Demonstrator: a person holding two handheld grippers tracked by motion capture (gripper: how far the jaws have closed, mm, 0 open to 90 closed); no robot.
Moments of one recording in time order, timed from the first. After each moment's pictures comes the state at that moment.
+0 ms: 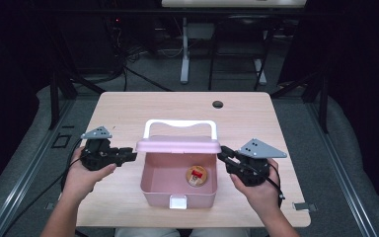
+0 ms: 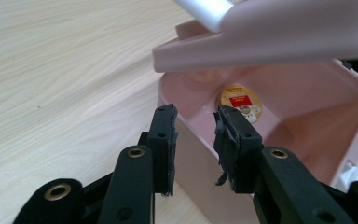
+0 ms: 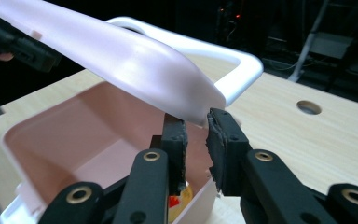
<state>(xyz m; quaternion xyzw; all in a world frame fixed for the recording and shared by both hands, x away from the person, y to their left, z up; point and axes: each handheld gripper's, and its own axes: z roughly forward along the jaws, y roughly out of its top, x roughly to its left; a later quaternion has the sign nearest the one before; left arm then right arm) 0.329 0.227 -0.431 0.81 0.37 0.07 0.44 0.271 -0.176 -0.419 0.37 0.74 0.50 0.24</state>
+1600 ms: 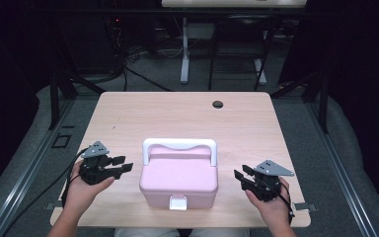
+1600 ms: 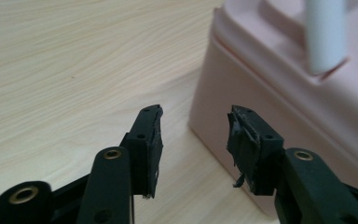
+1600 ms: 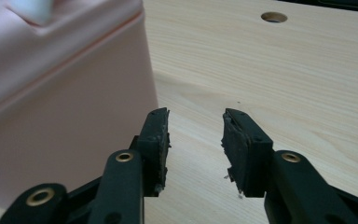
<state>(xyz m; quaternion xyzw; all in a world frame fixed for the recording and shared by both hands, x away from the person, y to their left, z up) 0.323 0.249 -0.485 0.80 0.40 0.14 0.42 0.275 -0.231 -0.516 0.45 0.74 0.44 0.23</state>
